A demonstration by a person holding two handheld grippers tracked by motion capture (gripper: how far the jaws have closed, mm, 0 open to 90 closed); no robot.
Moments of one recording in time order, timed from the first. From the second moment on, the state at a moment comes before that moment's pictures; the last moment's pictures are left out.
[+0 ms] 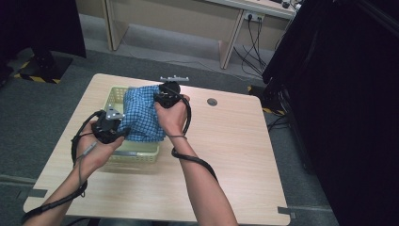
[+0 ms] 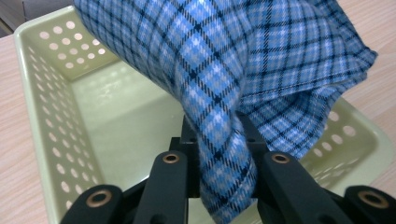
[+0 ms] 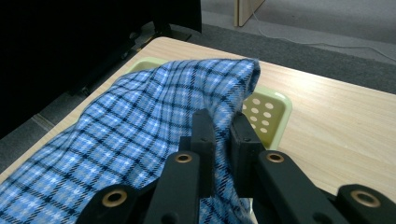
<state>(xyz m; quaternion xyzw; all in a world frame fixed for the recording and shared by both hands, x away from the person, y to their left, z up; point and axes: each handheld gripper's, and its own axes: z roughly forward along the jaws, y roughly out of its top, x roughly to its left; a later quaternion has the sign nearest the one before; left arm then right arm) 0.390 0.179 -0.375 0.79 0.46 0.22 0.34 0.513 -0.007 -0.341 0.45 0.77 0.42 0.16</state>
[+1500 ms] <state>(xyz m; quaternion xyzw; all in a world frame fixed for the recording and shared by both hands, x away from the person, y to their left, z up) 0.395 0.208 -0.395 0.79 0.49 0.20 0.31 0.520 0.034 -0.359 0.44 0.78 0.41 0.14</state>
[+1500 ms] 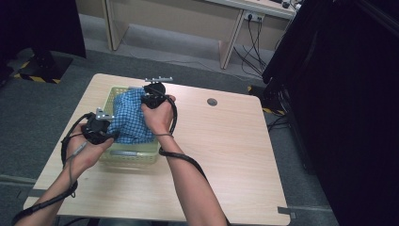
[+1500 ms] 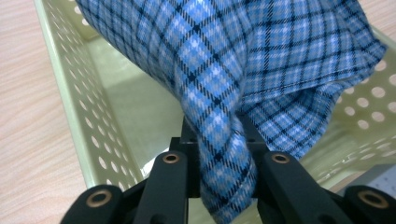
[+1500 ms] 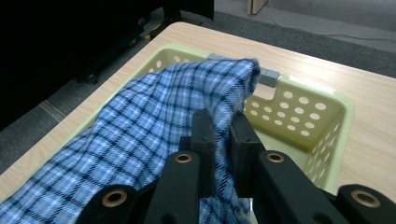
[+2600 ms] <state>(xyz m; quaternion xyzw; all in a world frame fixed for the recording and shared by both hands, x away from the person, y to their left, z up) 0.412 0.210 -0.409 0.81 0.50 0.16 0.27 0.530 0.046 -0.382 0.45 0.80 0.38 0.13</state>
